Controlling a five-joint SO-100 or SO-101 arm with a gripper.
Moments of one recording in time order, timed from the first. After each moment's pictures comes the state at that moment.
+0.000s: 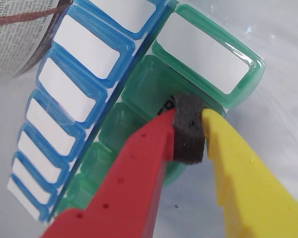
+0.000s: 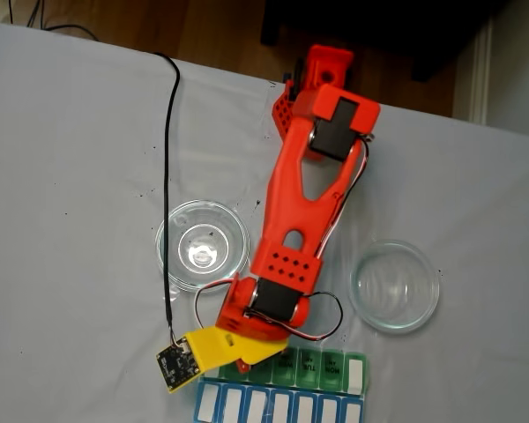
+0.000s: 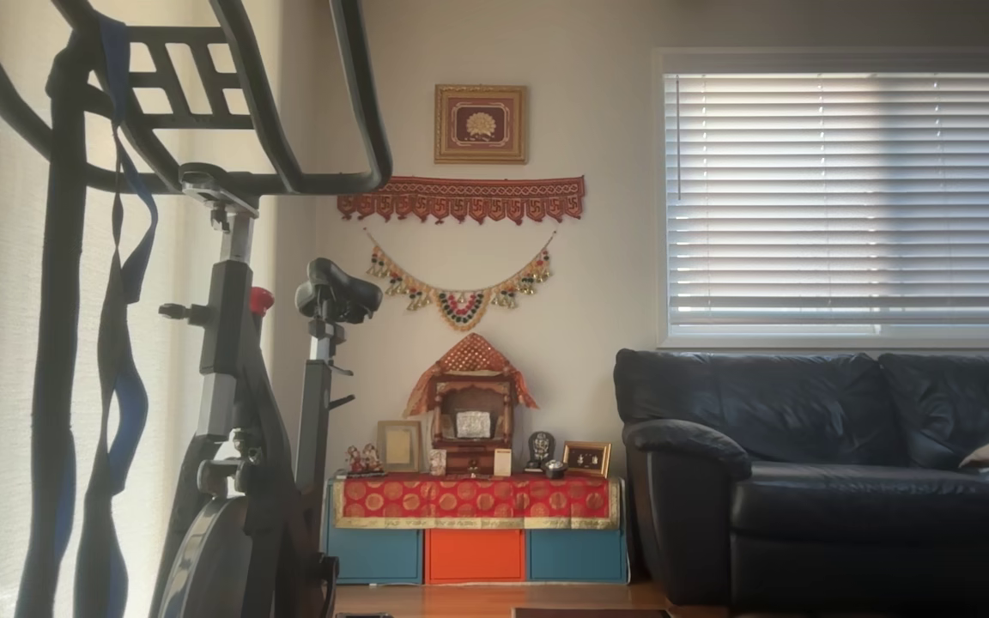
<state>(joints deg) 8.3 86.3 80.2 60.7 -42.2</state>
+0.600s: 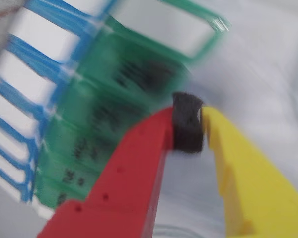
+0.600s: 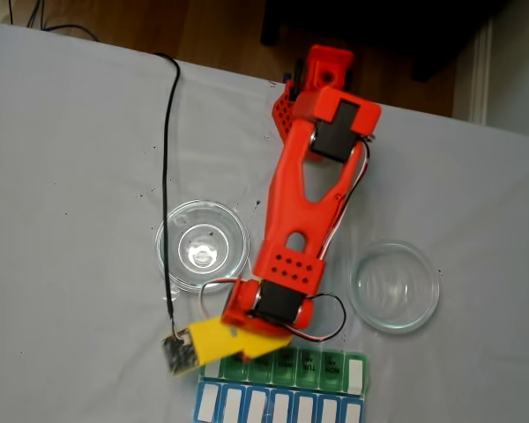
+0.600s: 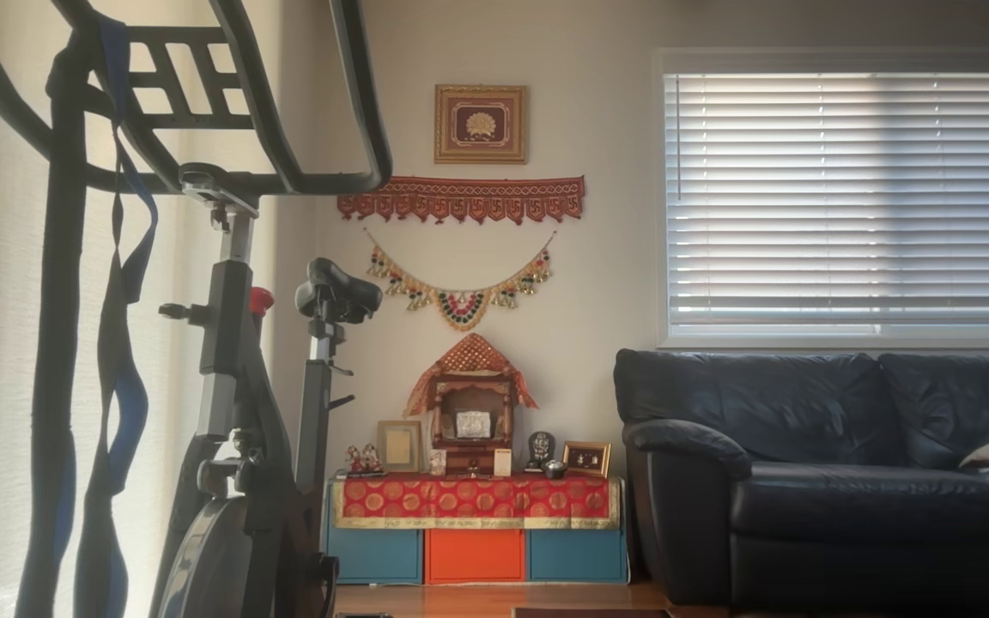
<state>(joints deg) 7.1 88.2 79.7 71.4 -33.3</state>
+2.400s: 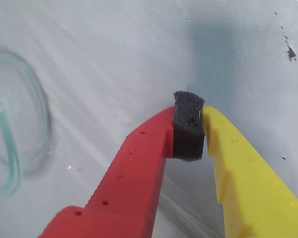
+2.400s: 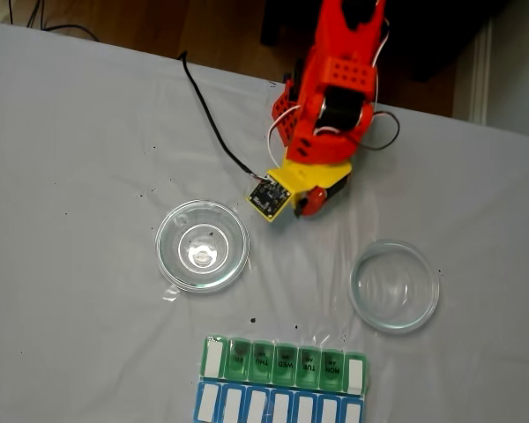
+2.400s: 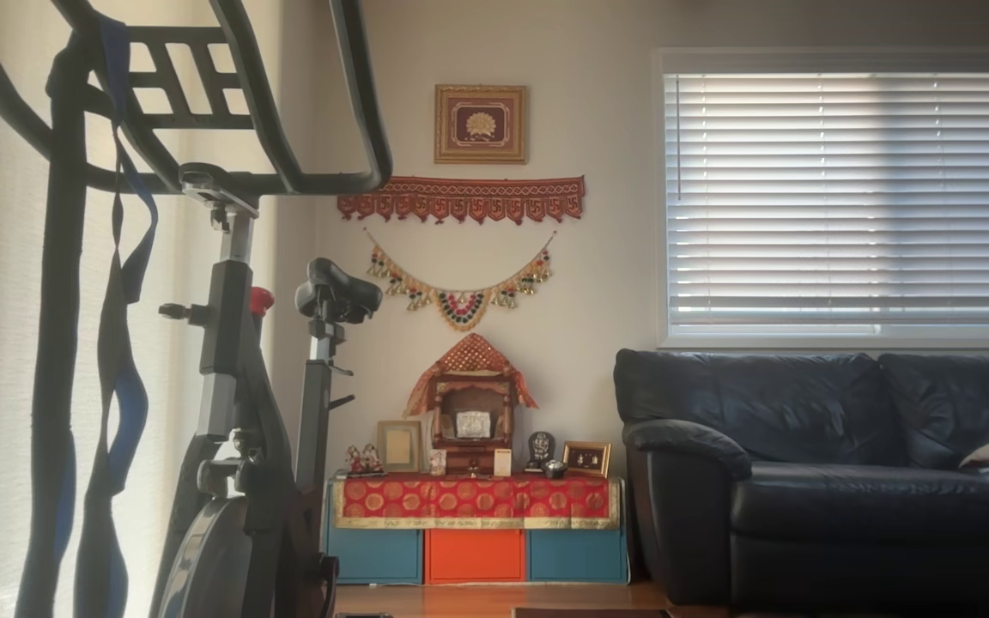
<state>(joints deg) 2.7 179.6 169.3 81.5 -50.1</state>
